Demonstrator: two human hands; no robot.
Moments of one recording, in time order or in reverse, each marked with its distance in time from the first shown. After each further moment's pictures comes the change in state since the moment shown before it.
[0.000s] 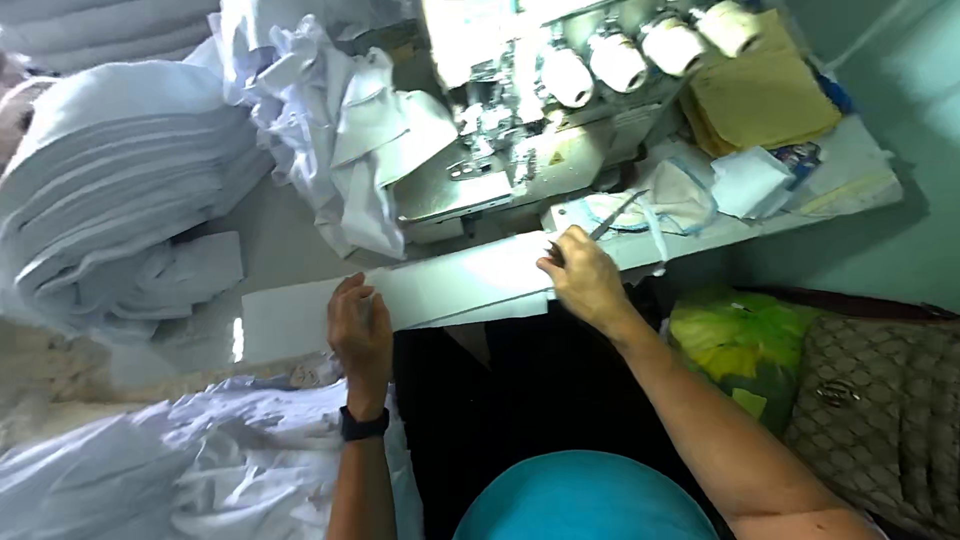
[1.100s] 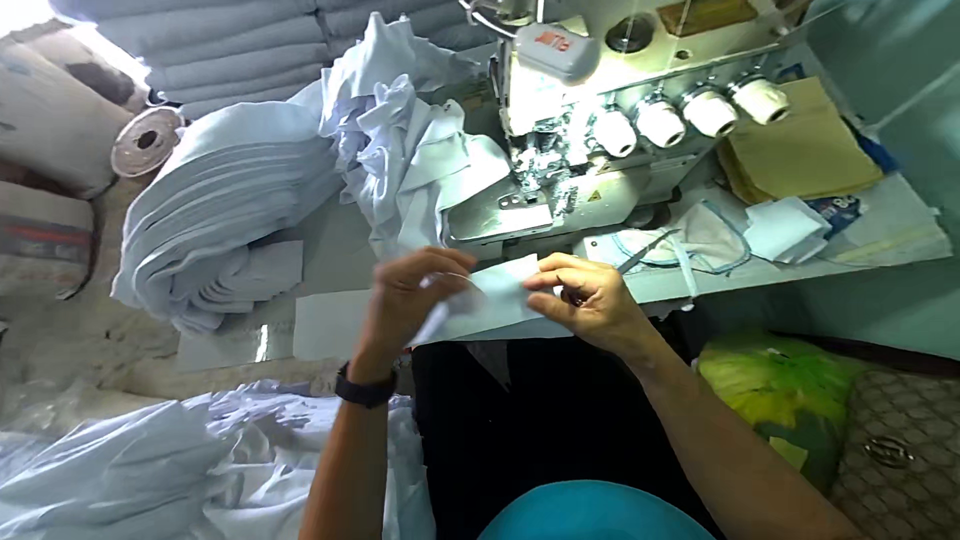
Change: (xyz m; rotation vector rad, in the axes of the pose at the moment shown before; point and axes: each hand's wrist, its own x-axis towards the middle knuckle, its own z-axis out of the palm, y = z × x) left_hand 0.091 0.071 -0.034 -0.744 -0.367 0.187; right_hand 0.015 -0.045 -0.015 0.694 -0.027 -0.560
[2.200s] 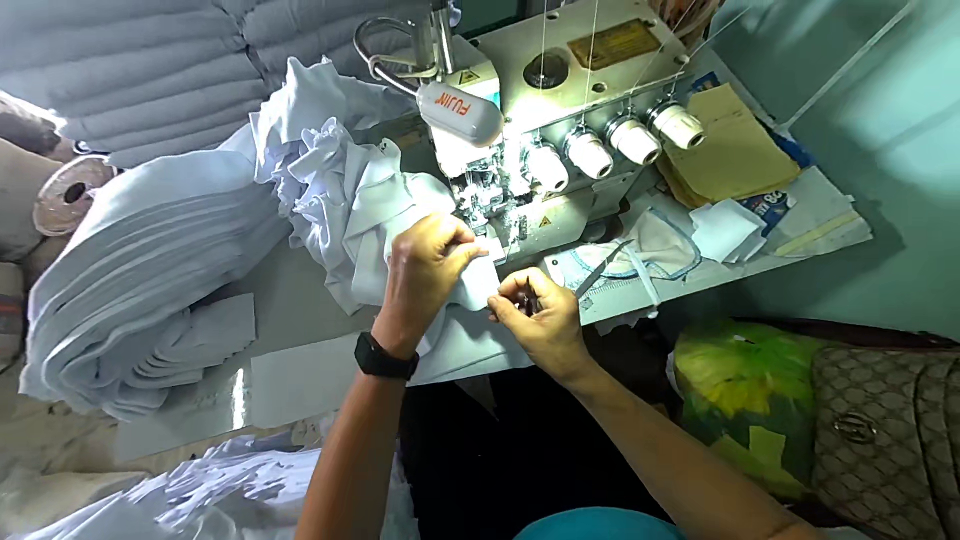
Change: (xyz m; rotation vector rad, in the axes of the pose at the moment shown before) left_hand 0.082 -0.018 0.050 0.515 -0.033 0.215; right_hand 0.006 0.011 0.037 0.036 0.459 0.199
